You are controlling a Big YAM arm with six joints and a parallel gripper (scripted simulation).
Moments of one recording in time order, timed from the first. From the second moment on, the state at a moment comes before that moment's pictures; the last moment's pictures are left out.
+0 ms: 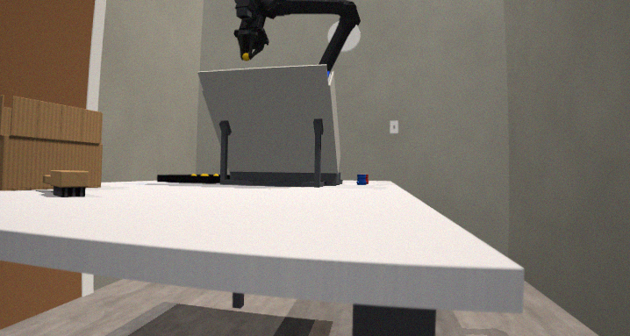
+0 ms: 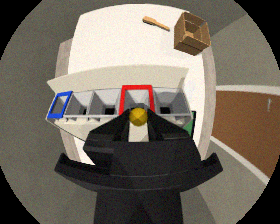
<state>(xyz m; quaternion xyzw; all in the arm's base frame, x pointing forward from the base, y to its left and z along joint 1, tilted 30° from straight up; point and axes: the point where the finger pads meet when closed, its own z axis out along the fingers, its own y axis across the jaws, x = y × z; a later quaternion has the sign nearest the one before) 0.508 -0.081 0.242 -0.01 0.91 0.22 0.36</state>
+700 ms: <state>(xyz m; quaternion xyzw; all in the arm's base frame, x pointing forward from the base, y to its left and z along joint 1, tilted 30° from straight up) 0.510 -0.082 0.241 -0.01 0.91 0.22 0.35</state>
